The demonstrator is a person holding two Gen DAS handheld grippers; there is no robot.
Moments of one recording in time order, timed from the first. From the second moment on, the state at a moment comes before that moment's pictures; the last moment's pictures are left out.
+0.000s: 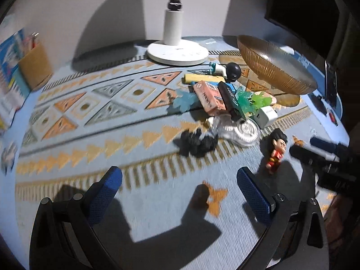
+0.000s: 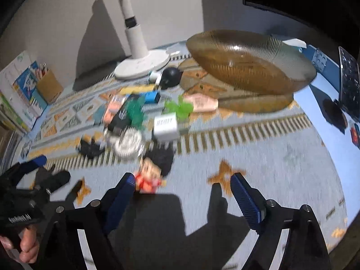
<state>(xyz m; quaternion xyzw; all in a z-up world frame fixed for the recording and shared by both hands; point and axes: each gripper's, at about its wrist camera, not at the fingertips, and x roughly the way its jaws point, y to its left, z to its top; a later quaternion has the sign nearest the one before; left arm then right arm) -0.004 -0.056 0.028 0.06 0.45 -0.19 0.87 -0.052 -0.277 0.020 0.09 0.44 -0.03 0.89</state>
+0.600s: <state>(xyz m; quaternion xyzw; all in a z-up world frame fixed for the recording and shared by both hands) 0.034 -0.083 0.009 0.07 0.46 -0.22 0.86 0.025 -0.272 0.002 0.08 0.47 -0.01 0.88</state>
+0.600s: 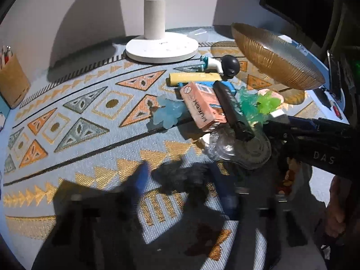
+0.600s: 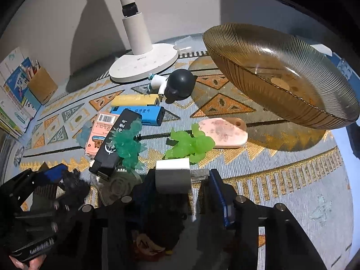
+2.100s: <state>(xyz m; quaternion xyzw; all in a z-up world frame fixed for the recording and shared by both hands) 0.141 -0.366 0.041 0.16 0.47 -0.36 0.79 0.079 -0.466 0.049 0.01 0.51 -0.08 0.85</state>
